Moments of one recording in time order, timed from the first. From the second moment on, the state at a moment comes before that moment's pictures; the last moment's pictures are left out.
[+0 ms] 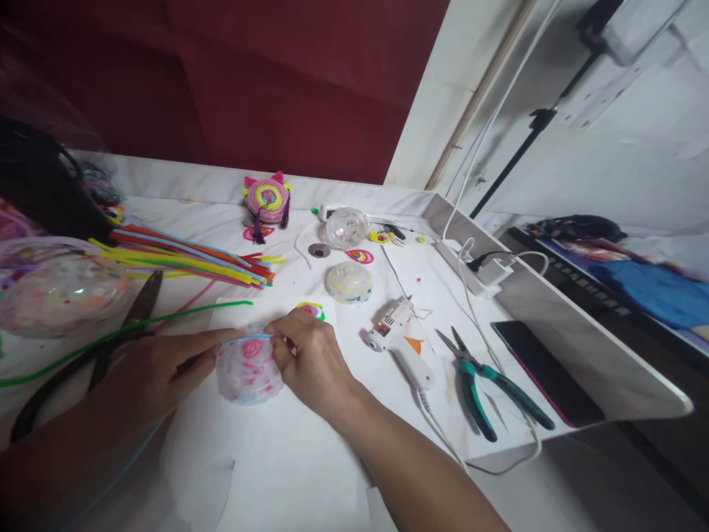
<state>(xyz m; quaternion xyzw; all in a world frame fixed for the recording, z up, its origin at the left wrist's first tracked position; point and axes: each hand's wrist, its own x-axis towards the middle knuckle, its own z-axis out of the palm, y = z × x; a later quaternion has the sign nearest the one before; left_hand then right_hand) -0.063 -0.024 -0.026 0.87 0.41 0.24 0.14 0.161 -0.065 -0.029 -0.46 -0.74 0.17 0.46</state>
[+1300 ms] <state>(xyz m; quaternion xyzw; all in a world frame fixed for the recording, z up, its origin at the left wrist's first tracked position) -0.057 -0.035 -0.030 0.88 0.42 0.21 0.09 0.157 -0.067 -0.029 -0.49 -0.73 0.14 0.45</state>
